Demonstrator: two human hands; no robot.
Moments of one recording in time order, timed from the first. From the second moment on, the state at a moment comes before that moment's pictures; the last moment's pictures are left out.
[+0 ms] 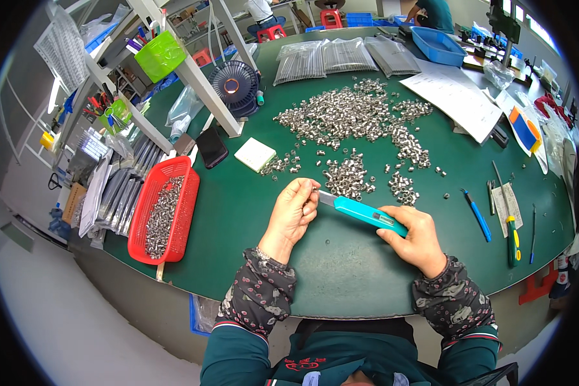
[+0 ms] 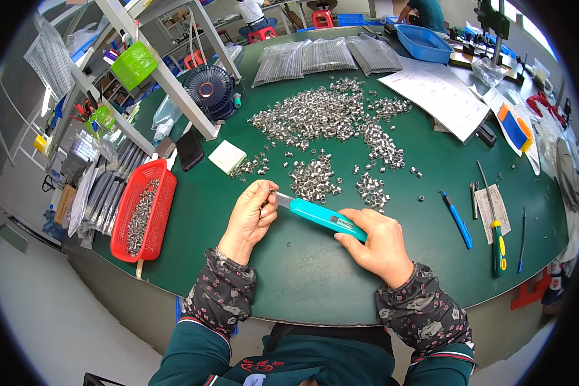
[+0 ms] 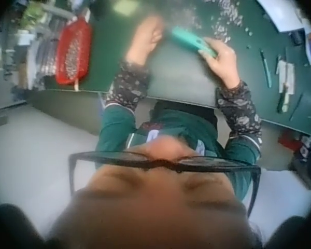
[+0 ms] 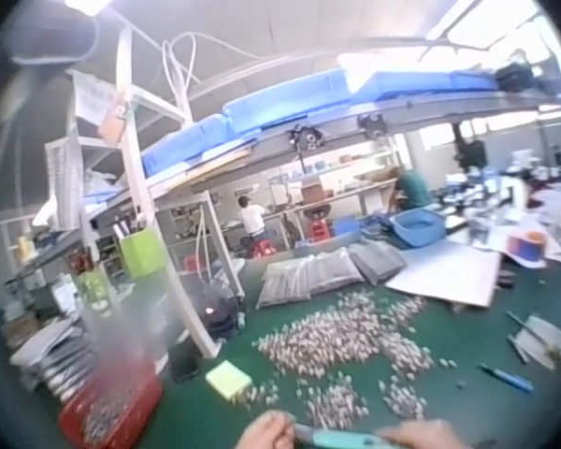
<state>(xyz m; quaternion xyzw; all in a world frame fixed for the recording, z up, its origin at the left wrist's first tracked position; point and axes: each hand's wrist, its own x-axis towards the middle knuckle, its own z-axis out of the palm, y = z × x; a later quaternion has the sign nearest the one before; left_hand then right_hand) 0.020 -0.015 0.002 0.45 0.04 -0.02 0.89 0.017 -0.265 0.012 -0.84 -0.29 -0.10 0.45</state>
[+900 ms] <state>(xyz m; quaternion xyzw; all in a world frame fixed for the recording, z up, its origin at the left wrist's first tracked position) 0.020 -0.013 0.001 0.50 0.09 -0.01 0.86 0.016 -0.263 0.015 -0.84 -0.29 -0.20 0.41</state>
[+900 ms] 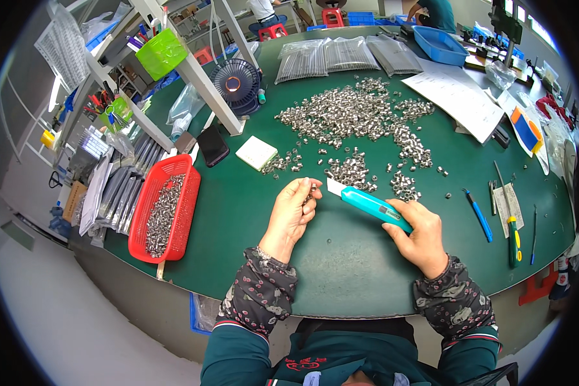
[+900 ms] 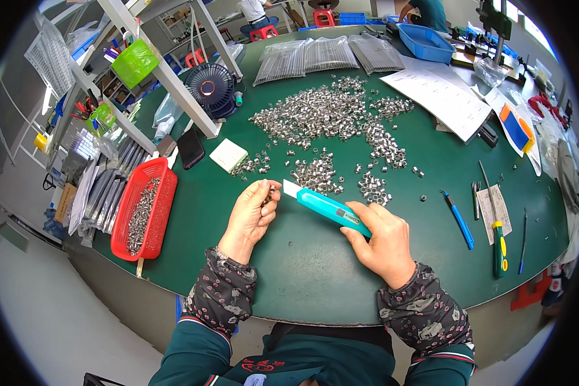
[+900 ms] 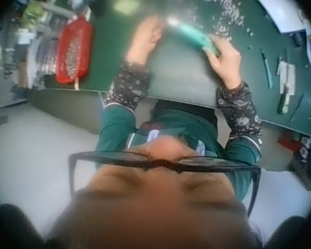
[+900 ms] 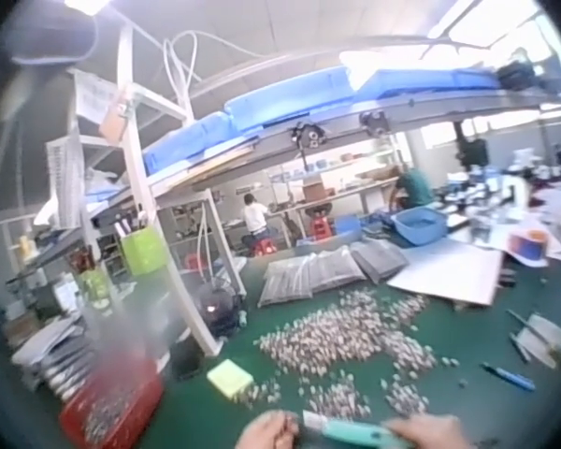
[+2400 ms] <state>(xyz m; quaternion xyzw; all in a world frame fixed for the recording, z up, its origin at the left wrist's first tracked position) 0.018 -0.023 0.003 0.55 0.06 0.01 0.83 0.009 -0.263 0.017 -0.86 -0.27 -0.11 0.41</state>
